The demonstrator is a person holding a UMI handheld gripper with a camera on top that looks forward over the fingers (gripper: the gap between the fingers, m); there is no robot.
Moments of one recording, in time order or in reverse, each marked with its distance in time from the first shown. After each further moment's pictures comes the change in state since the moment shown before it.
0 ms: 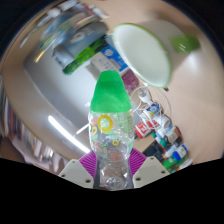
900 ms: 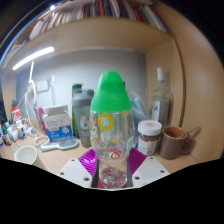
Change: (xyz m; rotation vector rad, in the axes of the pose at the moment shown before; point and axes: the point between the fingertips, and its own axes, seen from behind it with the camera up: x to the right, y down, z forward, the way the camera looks) arm -0.109 -0.372 -0.146 0.494 0.695 -2.086
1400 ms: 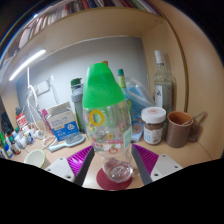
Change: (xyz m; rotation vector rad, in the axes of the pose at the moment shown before) arm -0.014 0.020 -0.005 -0.124 -0.080 0.128
